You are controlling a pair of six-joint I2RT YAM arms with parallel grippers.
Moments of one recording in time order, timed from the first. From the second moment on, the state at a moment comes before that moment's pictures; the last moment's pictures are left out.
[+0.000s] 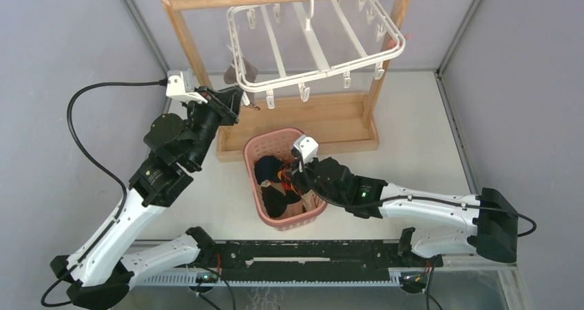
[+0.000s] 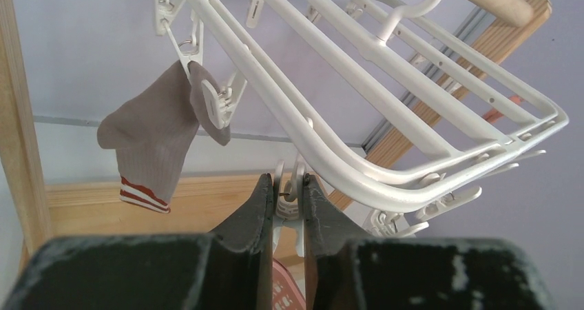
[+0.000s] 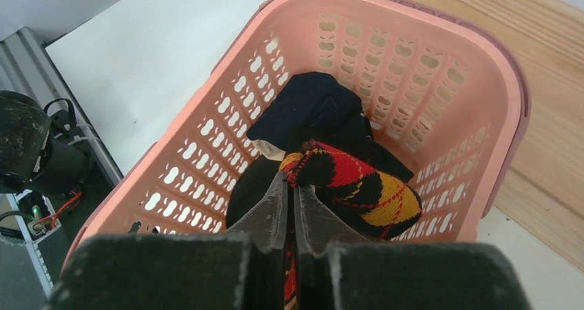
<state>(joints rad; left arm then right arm) -0.73 0.89 1.23 -0.18 -0.43 -0.39 1.18 1.21 0.82 0.07 0.30 0.20</state>
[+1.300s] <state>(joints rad) -0.84 0.80 1.23 -0.32 -0.42 -0.42 1.01 0.76 0.81 -0.13 0.23 0.31</state>
